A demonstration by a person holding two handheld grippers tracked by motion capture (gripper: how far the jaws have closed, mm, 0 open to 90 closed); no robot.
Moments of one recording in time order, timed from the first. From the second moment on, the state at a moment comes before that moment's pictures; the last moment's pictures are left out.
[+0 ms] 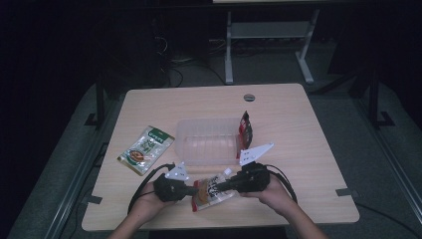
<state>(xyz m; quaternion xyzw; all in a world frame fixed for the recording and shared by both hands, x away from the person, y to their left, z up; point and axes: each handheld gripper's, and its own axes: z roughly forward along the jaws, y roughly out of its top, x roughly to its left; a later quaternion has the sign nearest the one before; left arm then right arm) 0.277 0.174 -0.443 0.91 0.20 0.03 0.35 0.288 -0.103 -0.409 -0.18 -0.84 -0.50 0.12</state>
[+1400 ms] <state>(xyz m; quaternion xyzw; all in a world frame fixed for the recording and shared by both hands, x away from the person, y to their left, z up) 0.261 0.227 -0.434 0.90 0.24 0.02 0.37 0.321 -0.131 -0.341 -0.17 -0.82 -0.55 0.03</state>
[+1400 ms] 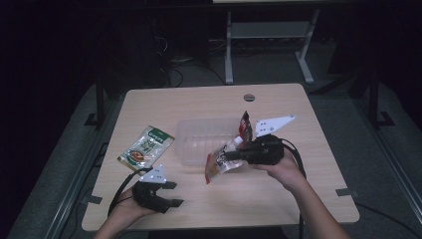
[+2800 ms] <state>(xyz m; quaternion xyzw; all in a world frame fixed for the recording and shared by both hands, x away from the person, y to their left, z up) 0.259 0.238 -0.441 0.89 0.26 0.03 0.37 0.403 -0.132 -0.338 -0.23 -0.84 -0.49 -0.01</state>
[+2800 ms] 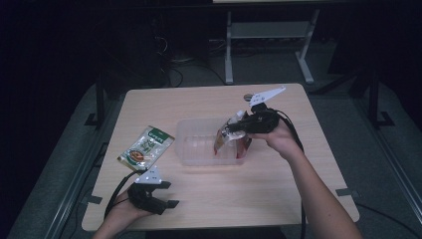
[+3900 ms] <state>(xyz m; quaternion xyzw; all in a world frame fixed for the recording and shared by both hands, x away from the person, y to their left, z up) 0.259 0.236 -0.444 0.90 0.25 0.03 0.36 0.410 -0.104 -0.345 -0.22 -0.87 -0.43 -0.03</state>
